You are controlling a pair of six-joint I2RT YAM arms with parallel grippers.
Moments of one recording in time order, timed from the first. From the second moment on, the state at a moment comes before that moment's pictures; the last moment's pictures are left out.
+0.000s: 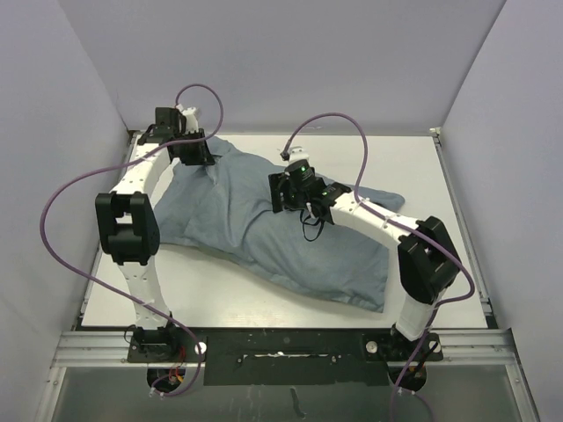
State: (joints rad) left arm -0.05 2.05 1.78 -0.57 0.35 -0.15; right arm 0.71 1.77 1.34 -0.29 0.19 0.34
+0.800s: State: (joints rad) left arm 0.00 1.93 1.76 -0.60 0.22 0.11; right arm 0.72 1.66 1.24 -0.30 0.20 0.37
